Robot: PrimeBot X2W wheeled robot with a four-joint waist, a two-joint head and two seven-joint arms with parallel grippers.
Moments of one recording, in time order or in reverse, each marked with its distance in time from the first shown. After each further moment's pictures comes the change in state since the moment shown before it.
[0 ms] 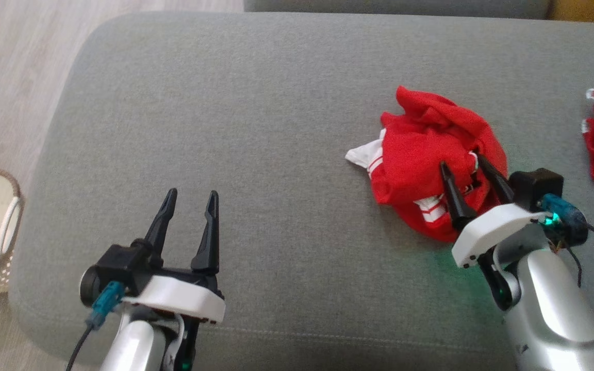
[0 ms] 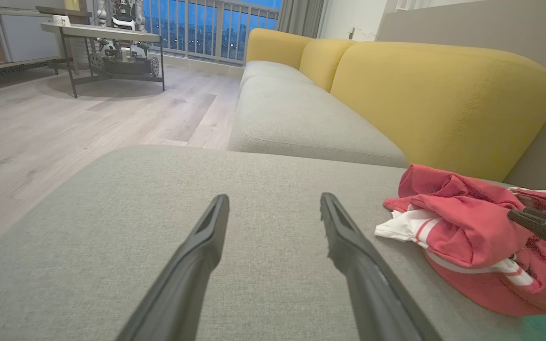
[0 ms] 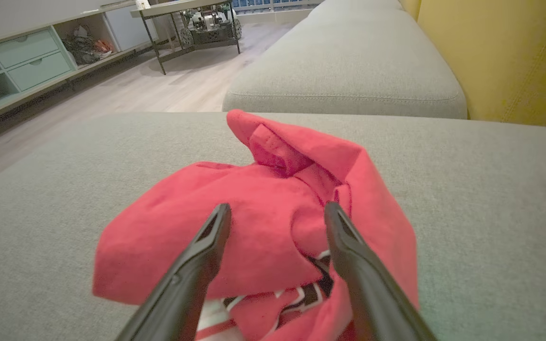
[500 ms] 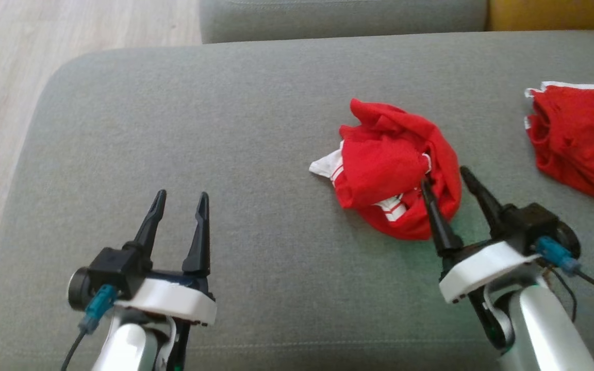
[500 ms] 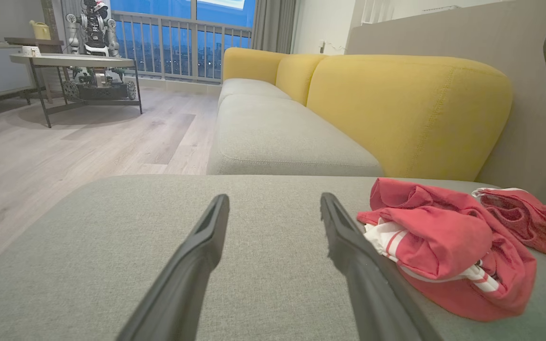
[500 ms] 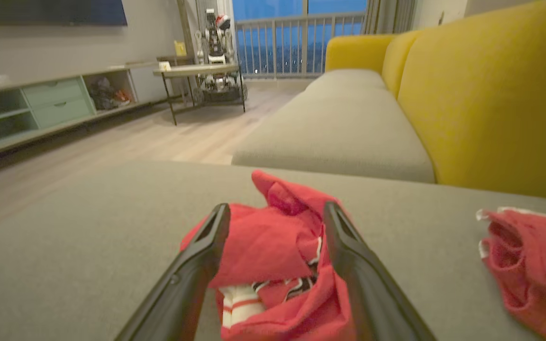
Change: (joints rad) left arm 0.011 0.059 -0.023 -0.028 -0.009 0.054 0.000; right arm 0.188 0.001 0.074 -0.306 -0.017 0.000 -0.051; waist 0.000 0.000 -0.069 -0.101
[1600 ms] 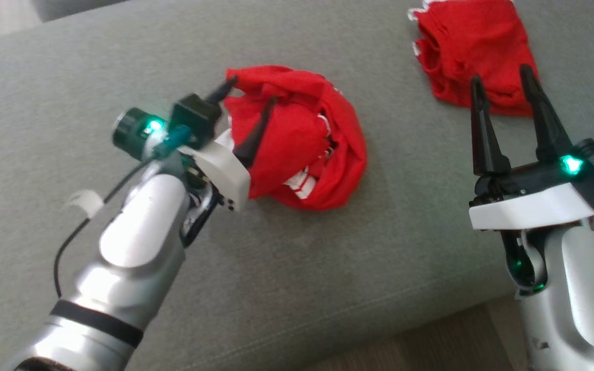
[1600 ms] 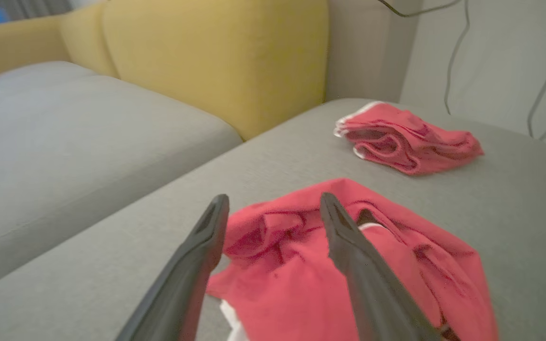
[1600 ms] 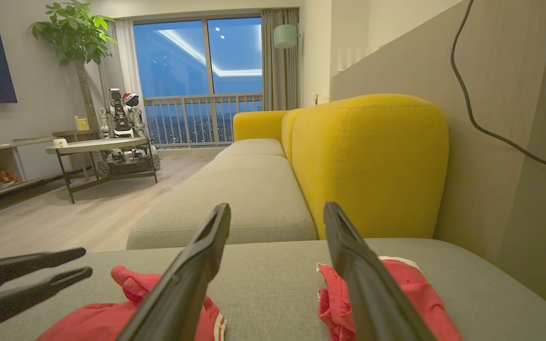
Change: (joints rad) left arm -0.660 0.014 -0.327 0.545 -0.006 -0.168 0.059; right arm -0.161 -0.001 -0.062 -0.128 0.069 0.000 -0.087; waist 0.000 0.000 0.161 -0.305
